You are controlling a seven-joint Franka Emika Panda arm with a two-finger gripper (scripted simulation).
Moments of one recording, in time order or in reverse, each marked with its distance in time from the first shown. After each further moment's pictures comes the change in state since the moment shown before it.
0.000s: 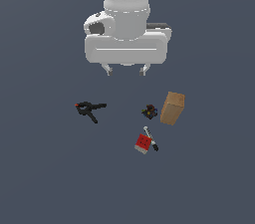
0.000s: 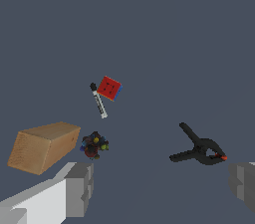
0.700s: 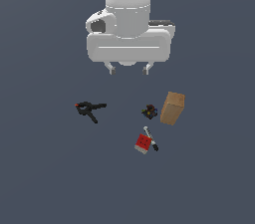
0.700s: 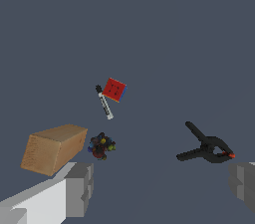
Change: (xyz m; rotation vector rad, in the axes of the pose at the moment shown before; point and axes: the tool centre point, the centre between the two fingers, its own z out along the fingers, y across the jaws) arm 0.001 -0.008 -0.005 0.027 0.002 0.035
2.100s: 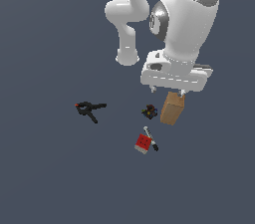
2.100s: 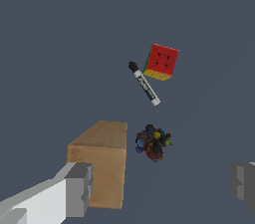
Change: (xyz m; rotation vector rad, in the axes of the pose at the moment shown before) arm -0.032 -0.135 0.115 -0.027 -0.059 0.162
